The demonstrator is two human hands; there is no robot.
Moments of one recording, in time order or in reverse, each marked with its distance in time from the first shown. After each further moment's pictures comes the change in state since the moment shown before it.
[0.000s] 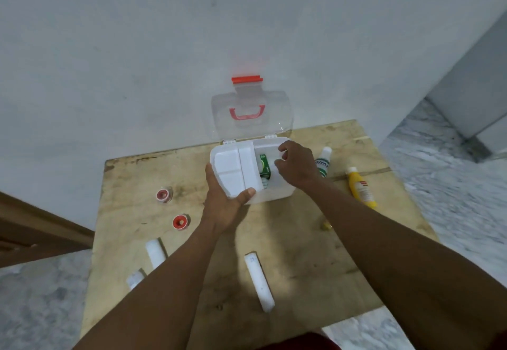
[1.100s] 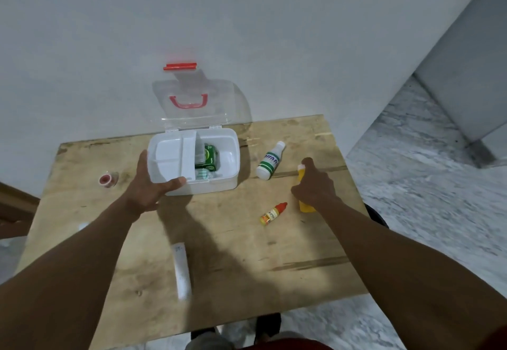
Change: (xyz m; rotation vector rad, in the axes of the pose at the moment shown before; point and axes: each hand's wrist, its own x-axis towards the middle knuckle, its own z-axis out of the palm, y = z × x) left_hand -0.004 0.038 0.022 0.170 0.064 -0.180; right_hand -0.014 0.178 -0.065 -0.067 -0.166 0.241
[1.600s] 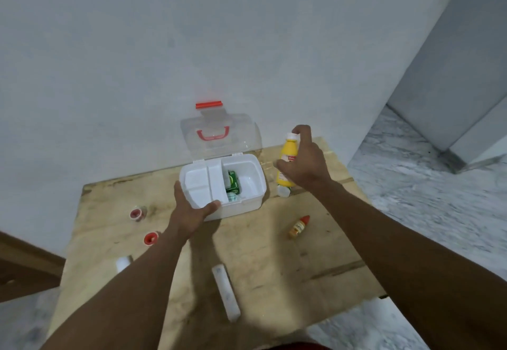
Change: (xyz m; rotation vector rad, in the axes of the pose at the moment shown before) left_hand 0.005 -0.024 -0.012 -0.052 -0.017 -0.020; right_hand -0.051 -0.119 -0.029 0.310 0.375 -0.319
